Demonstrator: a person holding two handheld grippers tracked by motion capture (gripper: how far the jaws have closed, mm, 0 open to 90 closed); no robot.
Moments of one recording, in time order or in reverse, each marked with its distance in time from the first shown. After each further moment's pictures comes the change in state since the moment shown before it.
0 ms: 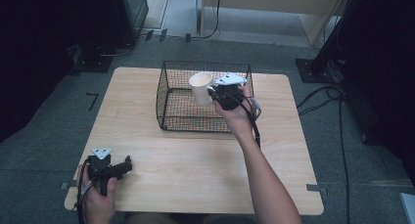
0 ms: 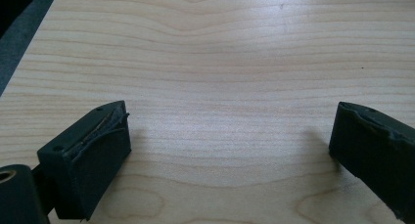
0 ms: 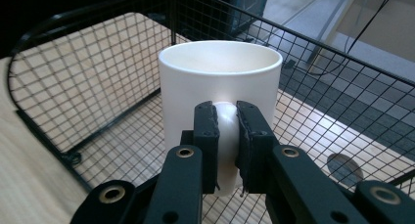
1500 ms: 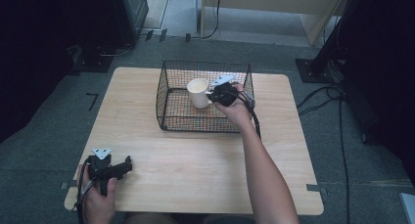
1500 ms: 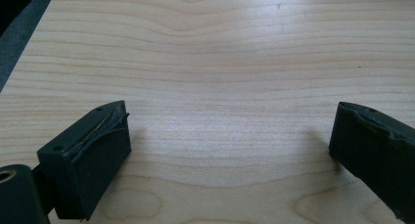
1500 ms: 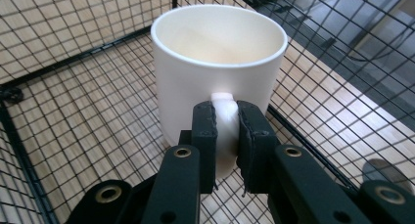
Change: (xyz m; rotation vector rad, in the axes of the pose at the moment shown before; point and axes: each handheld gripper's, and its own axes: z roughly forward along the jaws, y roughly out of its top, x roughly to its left) left arm 0.000 0.000 0.000 0.000 -0.006 0.006; right arm -0.038 -0.033 0.076 0.151 0.135 -0.140
